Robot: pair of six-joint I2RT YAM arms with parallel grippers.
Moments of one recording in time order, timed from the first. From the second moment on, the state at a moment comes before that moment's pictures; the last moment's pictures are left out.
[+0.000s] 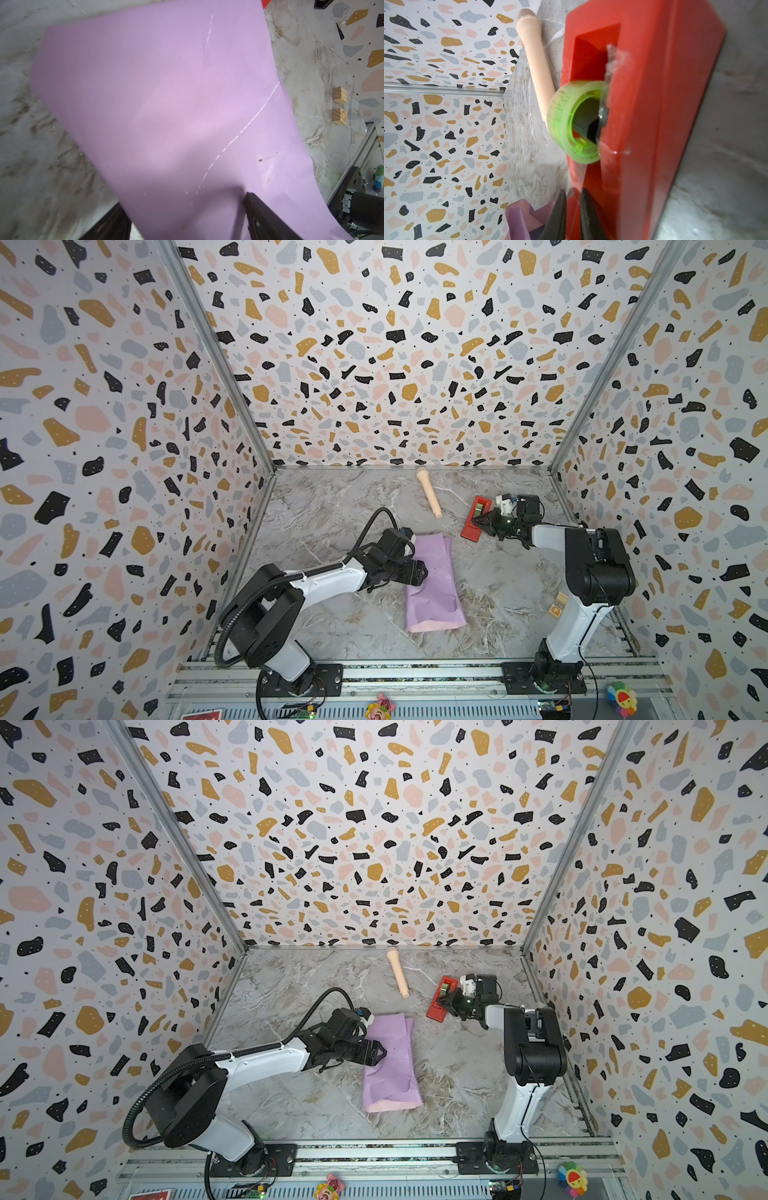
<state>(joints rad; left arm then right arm) -0.74 1.56 0.84 -0.17 0.20 -0.45 0.03 1.88 0.98 0.17 -0.77 0.74</state>
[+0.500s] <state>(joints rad) -0.74 1.56 0.83 -0.16 0.20 -0.45 0.01 1.88 0.90 0.40 -0.85 0.96</state>
